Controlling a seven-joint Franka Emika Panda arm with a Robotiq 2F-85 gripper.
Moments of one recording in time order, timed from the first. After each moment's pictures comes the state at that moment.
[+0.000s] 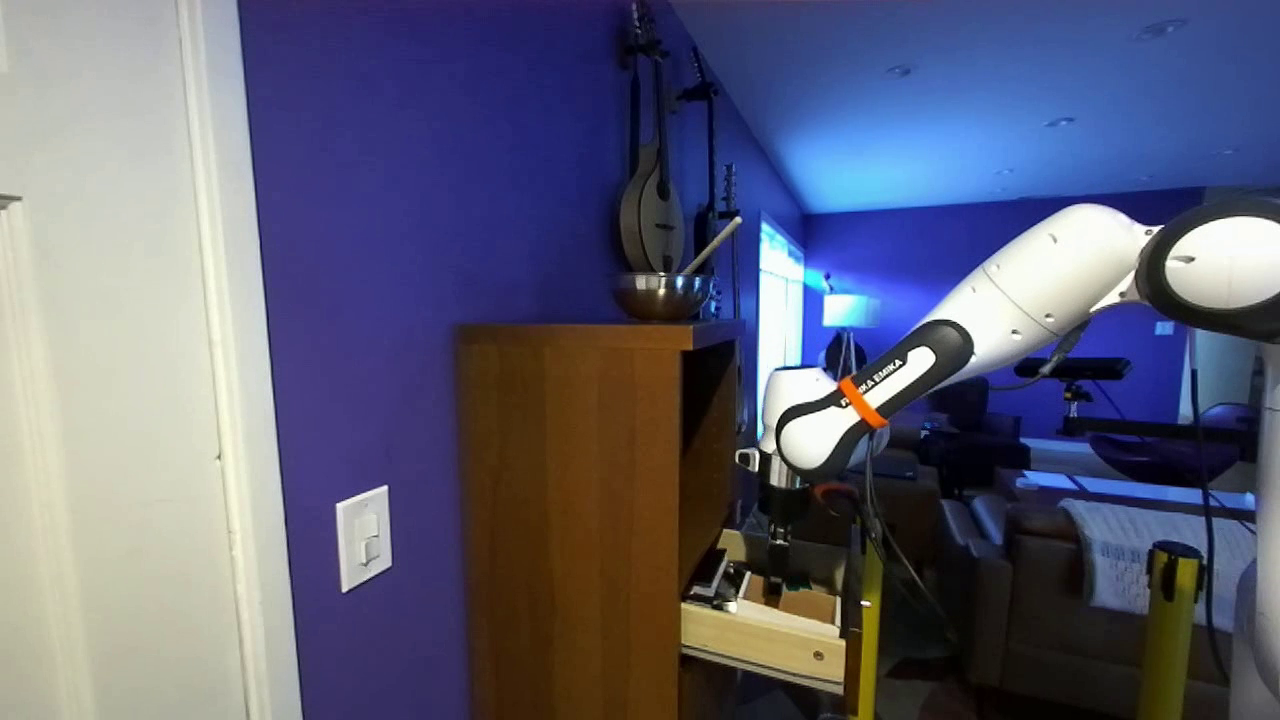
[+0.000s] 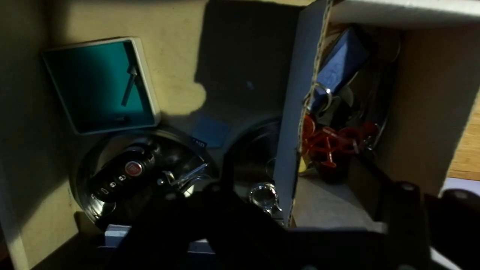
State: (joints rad) arm 0.01 0.03 -0.04 -2.29 0.00 2.40 -0.53
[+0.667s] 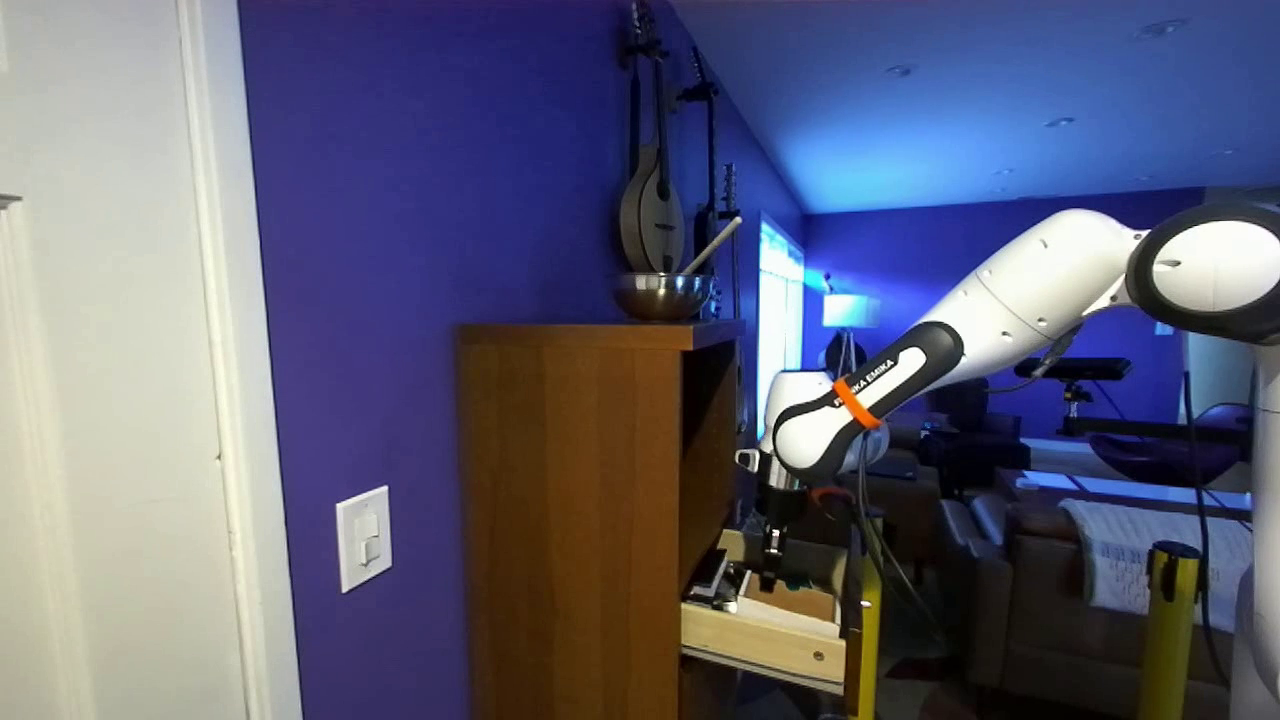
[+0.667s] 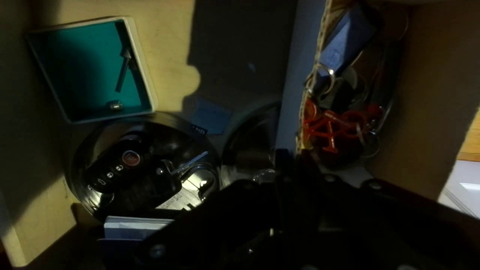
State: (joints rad) arm 0.00 0.05 -0.04 -2.29 0.08 2.45 -0.59
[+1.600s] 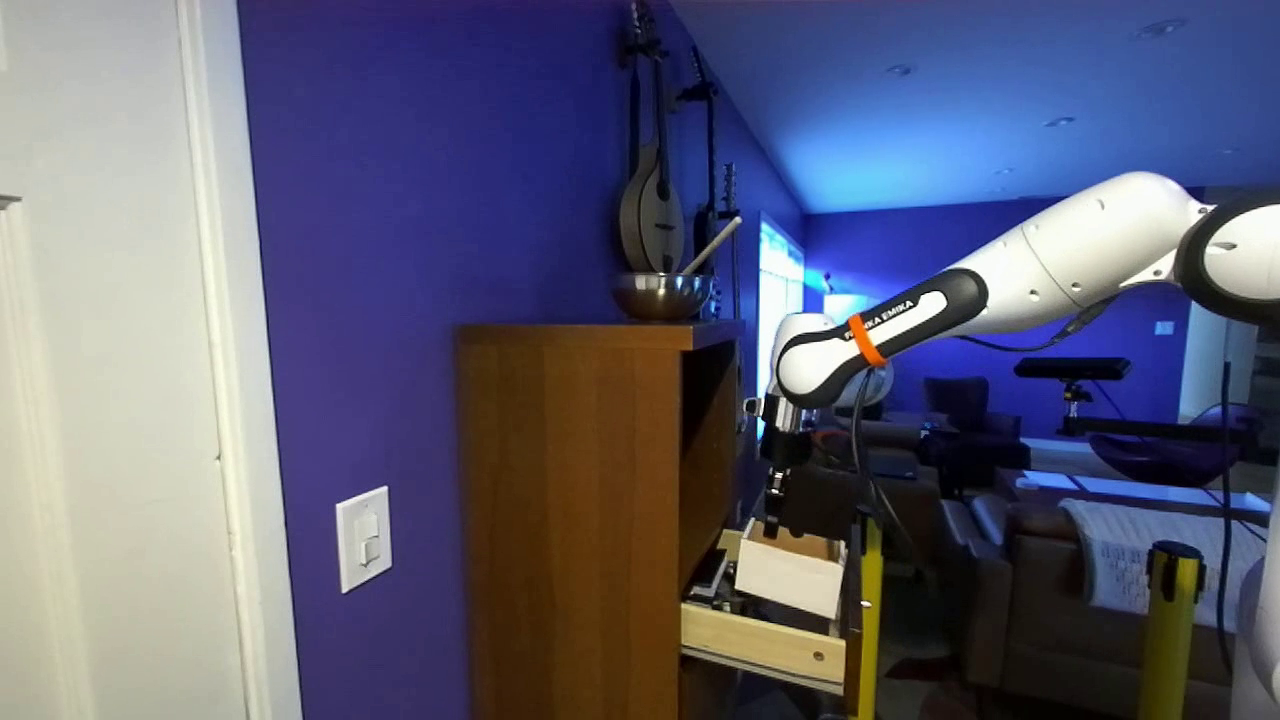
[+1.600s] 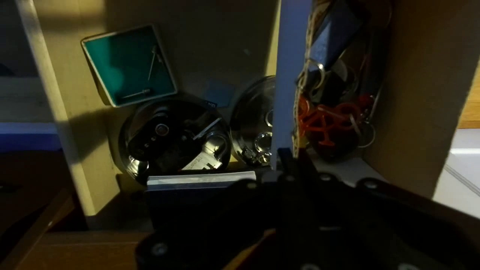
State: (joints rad) arm -0.02 -0.05 -0.05 -2.17 0.11 2.20 -0.54
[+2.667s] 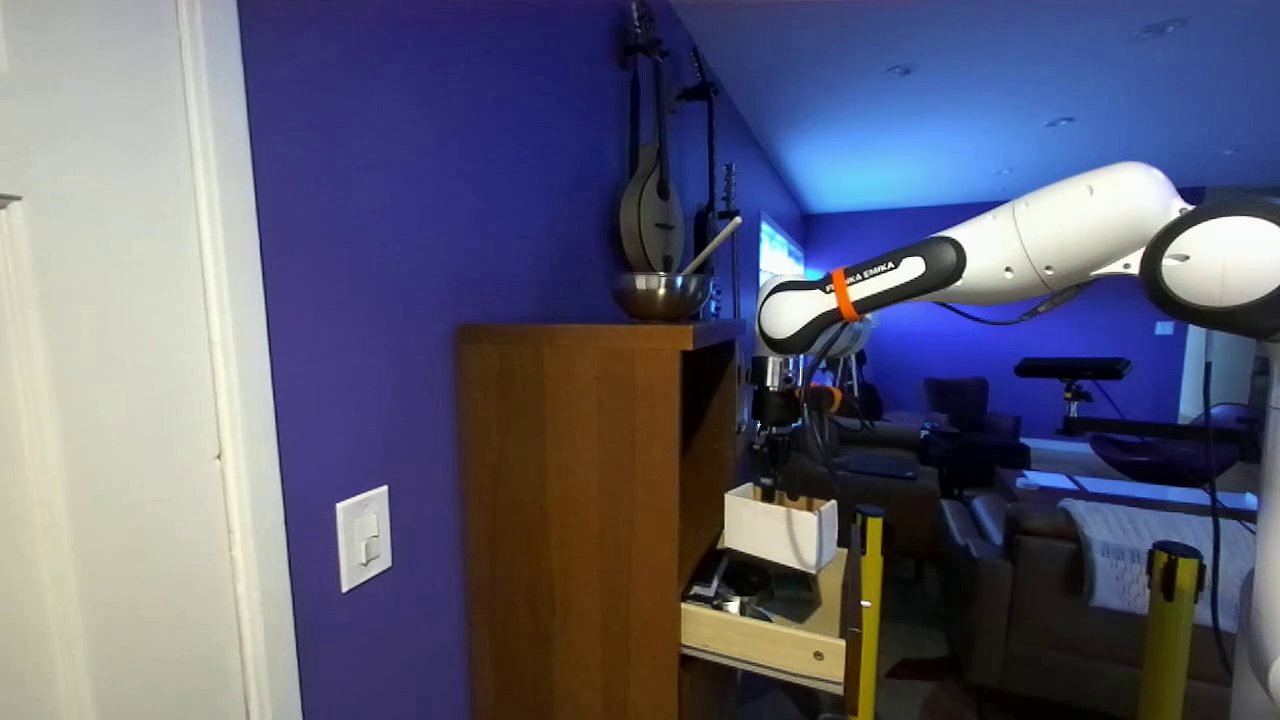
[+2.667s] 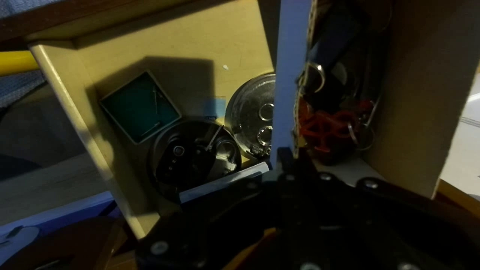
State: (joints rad) arm -0.04 0.01 -0.07 -1.92 0.12 1.90 -0.23
